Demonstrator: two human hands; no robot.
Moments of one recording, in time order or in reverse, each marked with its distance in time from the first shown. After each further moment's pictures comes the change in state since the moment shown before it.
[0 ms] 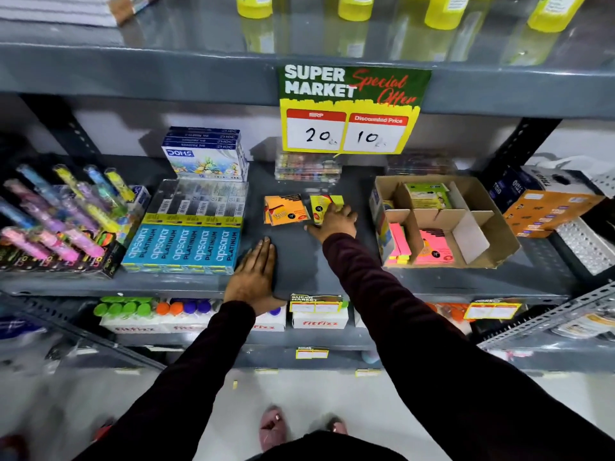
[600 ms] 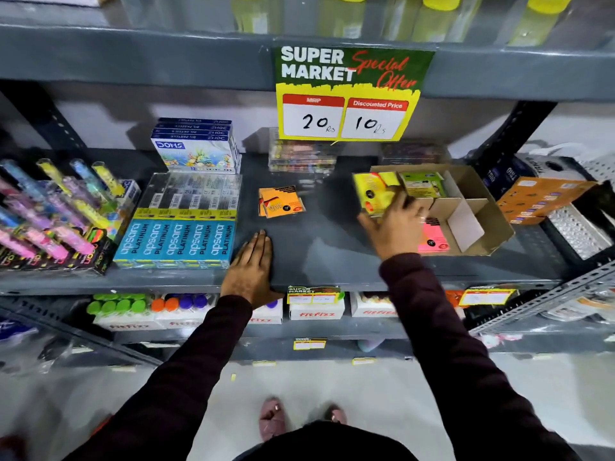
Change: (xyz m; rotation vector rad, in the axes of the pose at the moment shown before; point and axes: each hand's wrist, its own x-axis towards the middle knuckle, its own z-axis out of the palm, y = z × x) left_hand 0.000 -0.002 0.004 0.050 0.032 -0.001; right_hand -0.061 0.078 -0.050 -0.014 0.545 -0.005
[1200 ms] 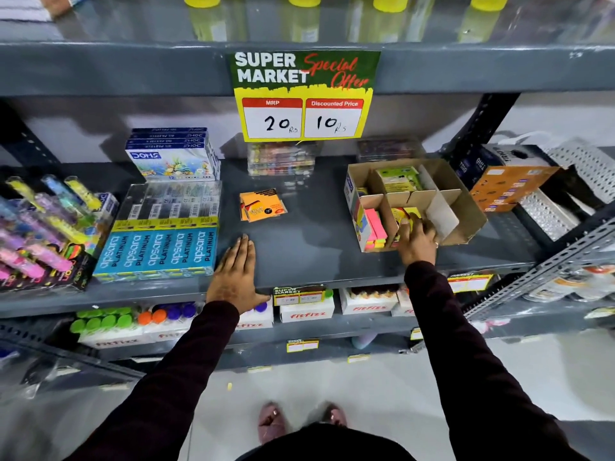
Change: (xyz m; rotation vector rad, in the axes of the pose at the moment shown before) left_hand 0.001 0.001 0.001 0.076 -0.038 0.004; right_hand -0.002 0.097 0.022 0.310 -0.172 0.400
